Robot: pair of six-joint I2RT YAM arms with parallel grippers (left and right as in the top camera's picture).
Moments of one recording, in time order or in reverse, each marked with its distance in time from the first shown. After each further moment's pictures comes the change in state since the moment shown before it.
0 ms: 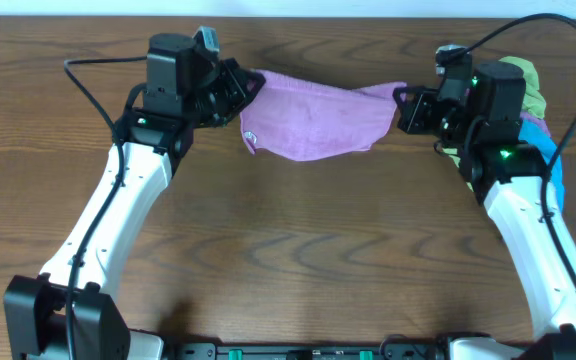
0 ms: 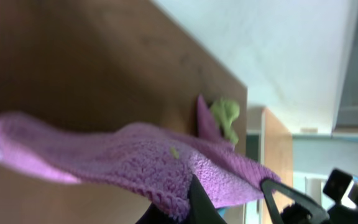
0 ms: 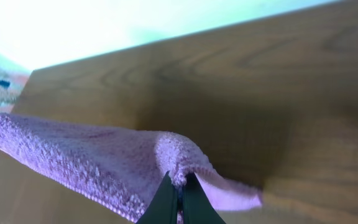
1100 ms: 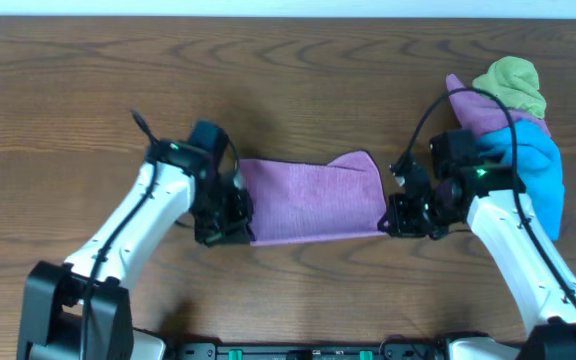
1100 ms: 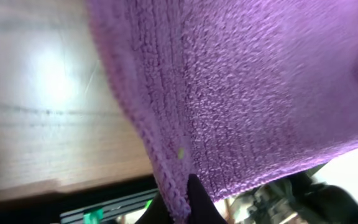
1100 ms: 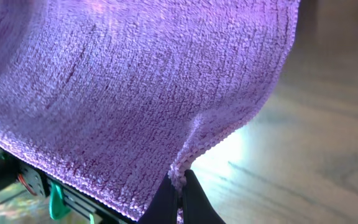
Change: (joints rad) left arm -0.126 0.002 -0.224 -0.843 -0.005 0.410; right arm 0.050 -0.005 -0.192 -0.671 -0.033 -0.252
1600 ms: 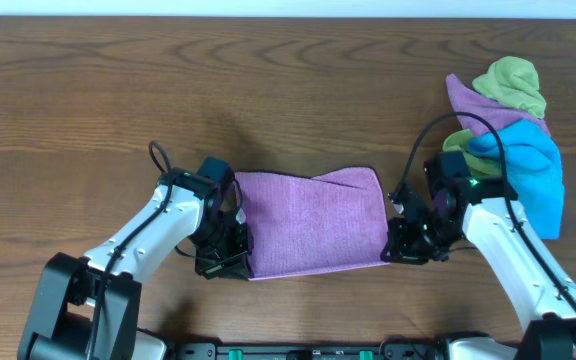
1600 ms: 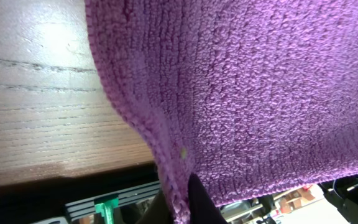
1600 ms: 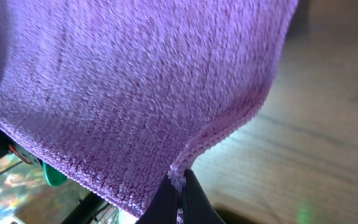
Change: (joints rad) left arm -0.034 0.000 -0.192 0.055 0.032 0.001; right arm 0.003 -0.001 -0.080 -0.116 0.019 0.000
